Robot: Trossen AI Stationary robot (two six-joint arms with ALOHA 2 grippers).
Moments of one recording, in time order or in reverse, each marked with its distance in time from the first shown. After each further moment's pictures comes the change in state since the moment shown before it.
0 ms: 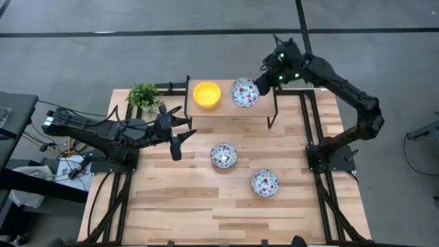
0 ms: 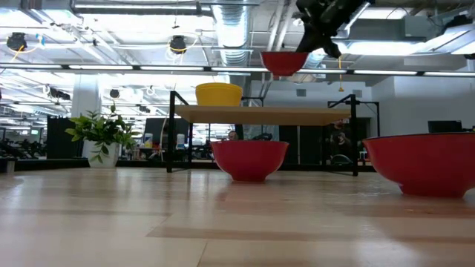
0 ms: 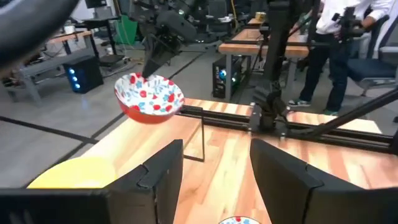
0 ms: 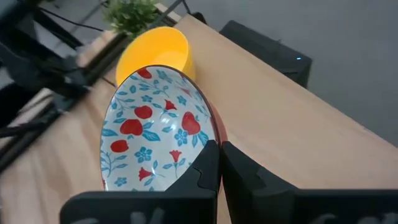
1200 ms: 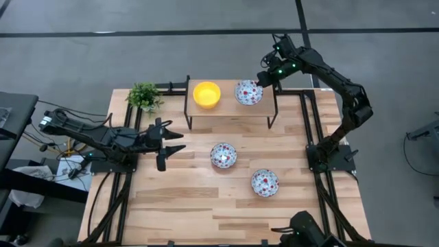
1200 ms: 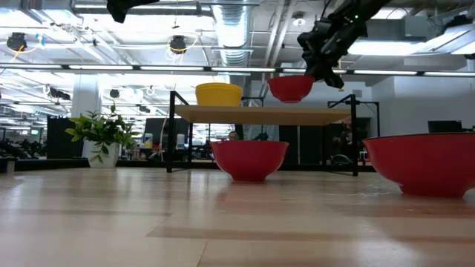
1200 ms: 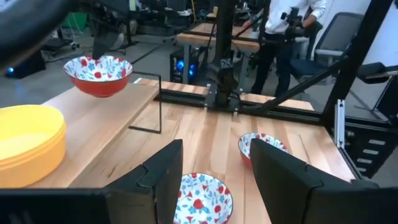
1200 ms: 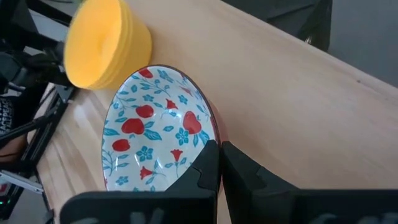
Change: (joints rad) left arm -0.064 -0.236 -0.313 0.073 0.135 -0.106; right arm -0.219 0.178 0.000 -0.087 -0.264 -0.054
